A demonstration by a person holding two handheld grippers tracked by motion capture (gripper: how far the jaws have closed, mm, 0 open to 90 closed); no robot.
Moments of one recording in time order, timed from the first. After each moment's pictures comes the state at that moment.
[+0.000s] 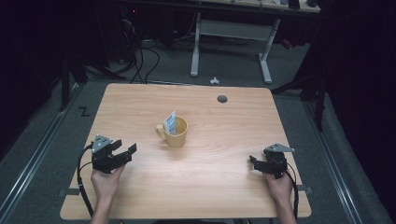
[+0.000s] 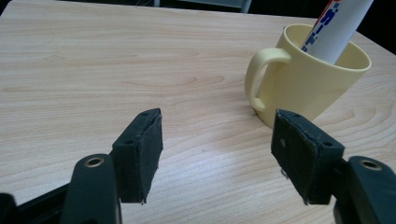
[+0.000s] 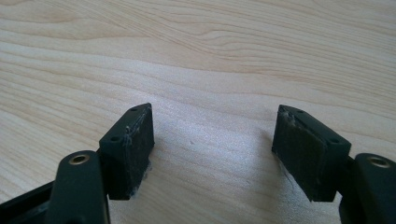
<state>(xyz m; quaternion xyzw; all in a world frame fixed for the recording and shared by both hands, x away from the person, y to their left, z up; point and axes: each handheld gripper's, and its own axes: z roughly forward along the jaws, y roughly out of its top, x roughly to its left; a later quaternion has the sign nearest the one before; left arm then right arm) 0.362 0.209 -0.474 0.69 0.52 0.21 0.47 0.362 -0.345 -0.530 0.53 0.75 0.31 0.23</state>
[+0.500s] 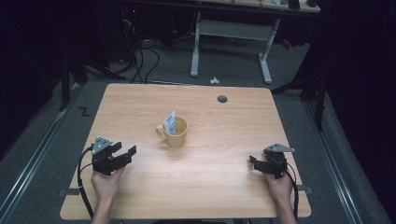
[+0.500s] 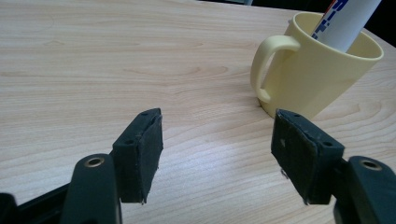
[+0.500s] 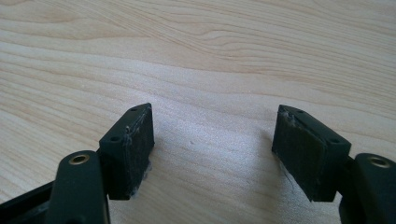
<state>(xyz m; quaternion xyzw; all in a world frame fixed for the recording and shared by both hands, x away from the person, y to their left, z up) 0.362 0.211 -0.483 0.69 0.52 0.20 0.47 0.362 -0.345 -0.530 0.53 0.75 0.31 0.23</state>
